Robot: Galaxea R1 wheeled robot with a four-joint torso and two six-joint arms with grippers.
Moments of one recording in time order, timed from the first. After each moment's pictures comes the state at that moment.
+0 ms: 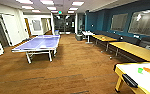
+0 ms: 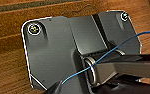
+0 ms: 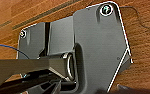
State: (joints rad) left arm 1.53 2.96 -2.64 0.11 -0.08 -0.03; right arm -1.57 2.93 -2.61 -0.20 0.13 0.18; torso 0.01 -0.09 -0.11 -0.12
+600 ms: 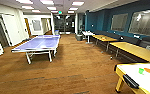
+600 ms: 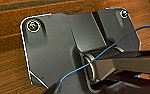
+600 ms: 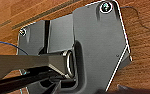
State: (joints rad) left arm 1.53 2.96 -2.64 0.11 -0.07 -0.03; right arm -1.58 2.93 -2.61 -0.20 0.13 0.18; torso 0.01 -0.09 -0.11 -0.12
